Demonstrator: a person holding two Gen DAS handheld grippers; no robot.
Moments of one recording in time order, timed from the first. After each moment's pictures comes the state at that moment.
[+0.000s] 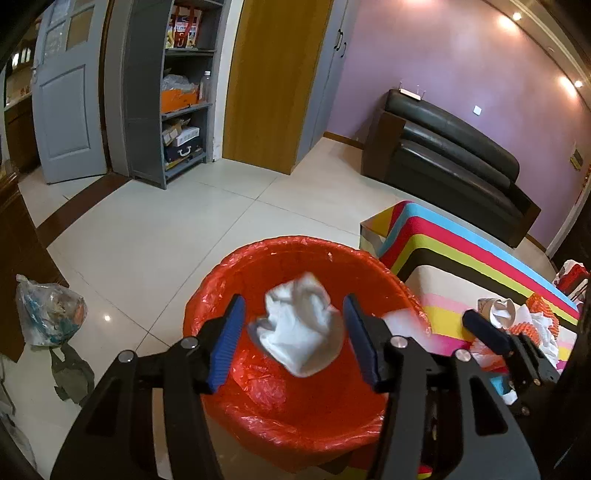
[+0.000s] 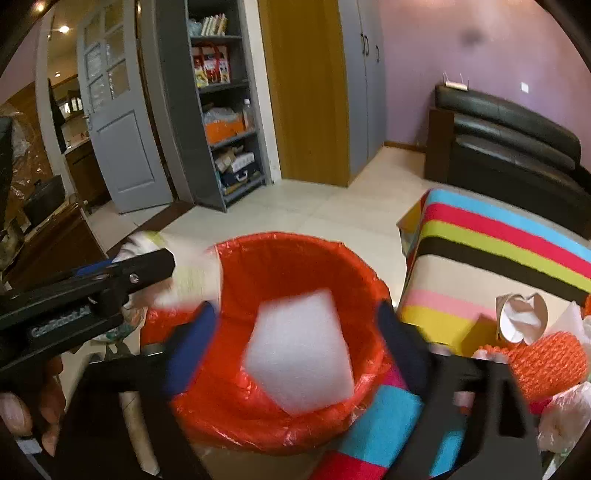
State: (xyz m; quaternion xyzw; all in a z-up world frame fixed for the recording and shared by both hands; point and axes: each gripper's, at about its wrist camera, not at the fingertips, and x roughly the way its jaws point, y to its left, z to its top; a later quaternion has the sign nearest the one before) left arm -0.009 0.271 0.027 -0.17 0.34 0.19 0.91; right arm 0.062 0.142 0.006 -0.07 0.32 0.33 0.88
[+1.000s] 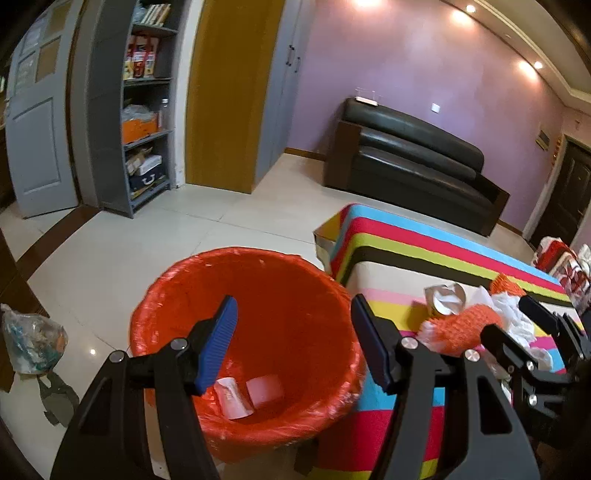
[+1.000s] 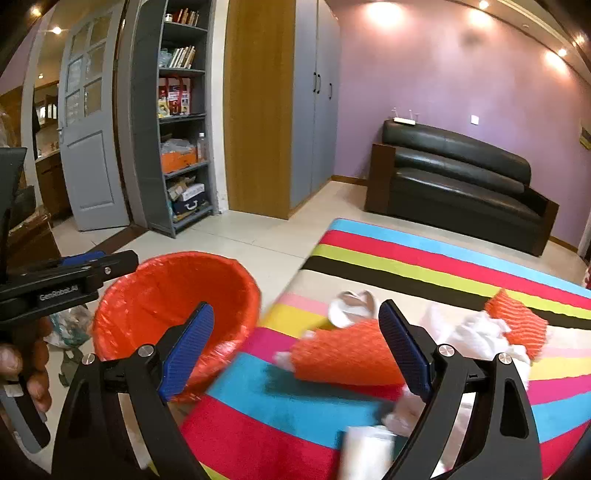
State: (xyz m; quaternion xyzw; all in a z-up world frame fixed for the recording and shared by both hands) left arm -0.005 0.196 0.040 -0.12 0.30 0.12 0.94; right arm 0.041 0.003 0.041 -0.09 0.26 0.24 0.93
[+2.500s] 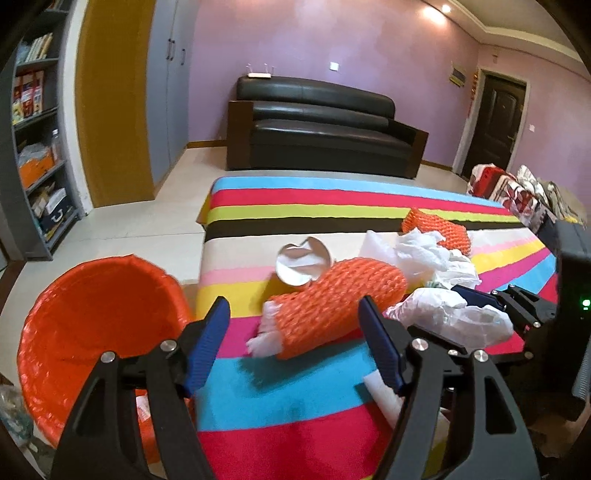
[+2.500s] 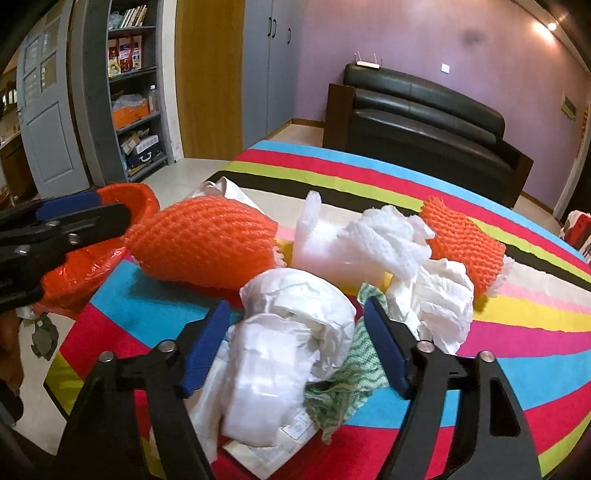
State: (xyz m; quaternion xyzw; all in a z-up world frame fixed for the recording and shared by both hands) left arm 0.065 0.056 0.003 -0.04 0.33 -0.05 0.94; right arm 0.080 -0.104 -0.022 -0.11 0.36 0.17 0.91
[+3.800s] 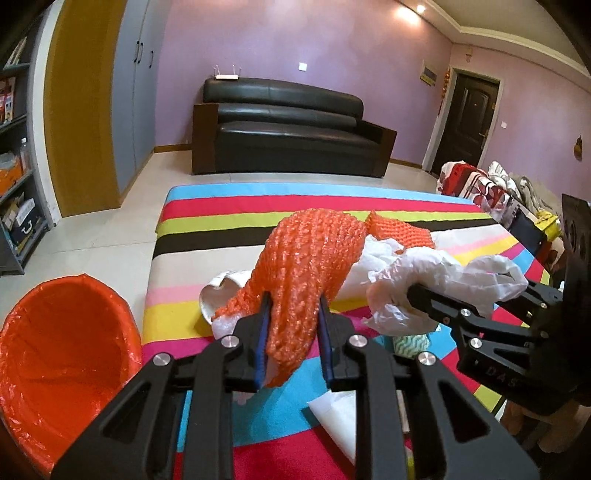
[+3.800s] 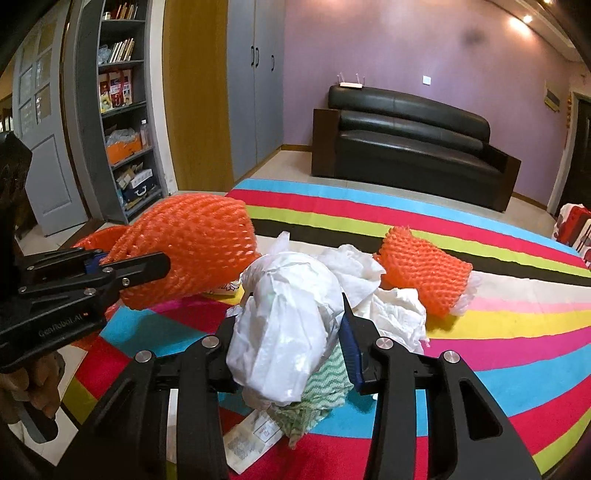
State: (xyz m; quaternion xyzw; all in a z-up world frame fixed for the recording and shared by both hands) left arm 0.072 0.032 0.009 -0.05 0.32 -0.11 0.94; right arm 0.077 -0.138 0.019 -0.06 0.32 0.16 0.93
